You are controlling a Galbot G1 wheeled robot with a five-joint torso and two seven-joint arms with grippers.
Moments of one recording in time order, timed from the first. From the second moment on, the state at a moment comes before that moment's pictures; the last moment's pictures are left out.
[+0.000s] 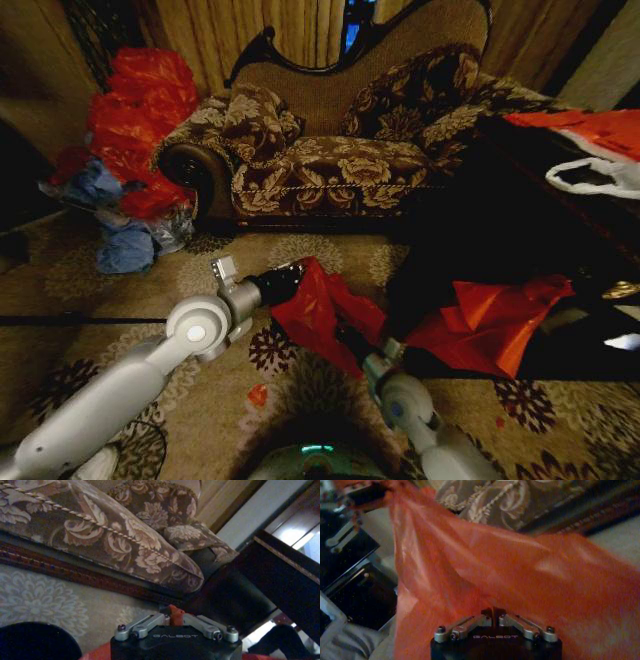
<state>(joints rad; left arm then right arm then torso) 0.69 -0.70 -0.03 -2.22 -1.63 0.31 -0.42 -1.09 1.17 -0.03 1.97 0.92 -0.22 0.22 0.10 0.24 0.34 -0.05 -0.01</state>
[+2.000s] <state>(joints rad) 0.59 -1.07 -0.08 -1.70 -1.35 0.14 -0.73 -0.44 1.61 -0.21 0.98 0.63 -0.17 0.05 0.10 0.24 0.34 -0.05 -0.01</state>
